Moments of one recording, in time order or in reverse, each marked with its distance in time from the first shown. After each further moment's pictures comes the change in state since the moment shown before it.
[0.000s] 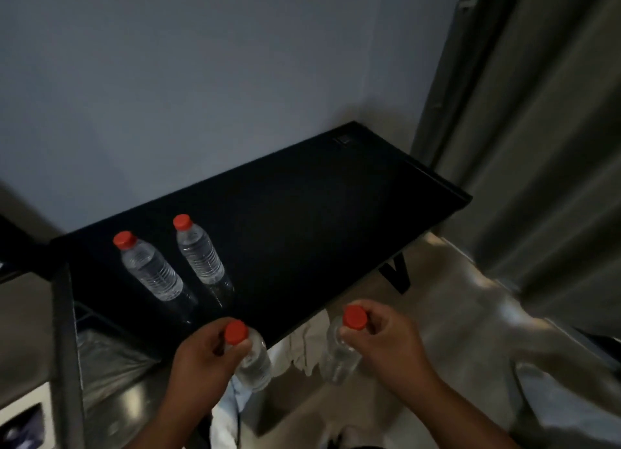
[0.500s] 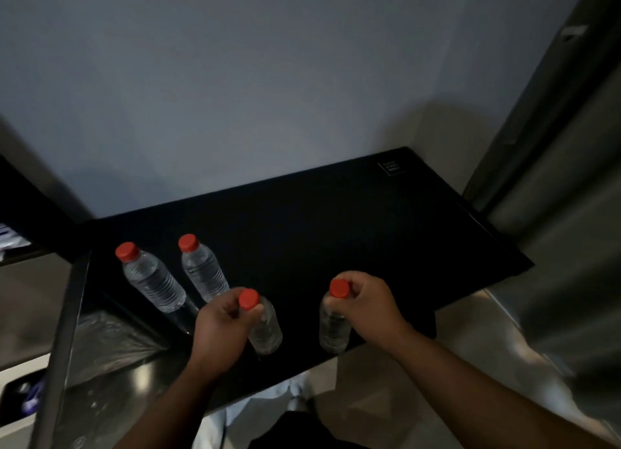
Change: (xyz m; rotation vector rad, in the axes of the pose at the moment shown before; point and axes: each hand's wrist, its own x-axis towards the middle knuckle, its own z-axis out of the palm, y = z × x) left_hand 0.105 0.053 0.051 -0.044 0.227 0.035; right_hand 0.194 -0.016 0.008 -0.241 -0.293 -0.132
